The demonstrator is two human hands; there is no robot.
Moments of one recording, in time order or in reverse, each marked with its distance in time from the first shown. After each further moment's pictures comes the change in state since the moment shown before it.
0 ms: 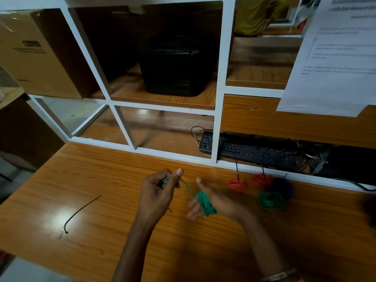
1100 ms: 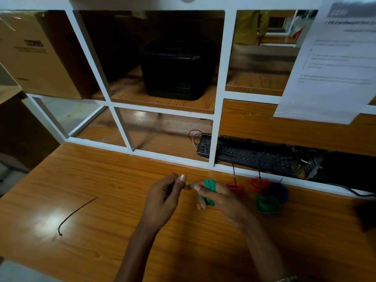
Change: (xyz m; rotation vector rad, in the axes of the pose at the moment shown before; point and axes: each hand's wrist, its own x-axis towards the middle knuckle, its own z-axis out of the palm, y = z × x) left_hand -0.005 -0.015 0.008 0.062 -0.138 0.079; right_hand -0.018 -0.007 0.004 0.192 0.162 -0.251
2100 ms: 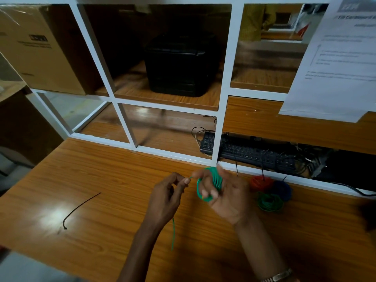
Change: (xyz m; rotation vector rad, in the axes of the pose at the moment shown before) left_hand -0.004 -0.035 0.004 0.080 0.049 -0.063; right_hand 0.008 -0.009 0.005 0.818 -0.403 -0.199
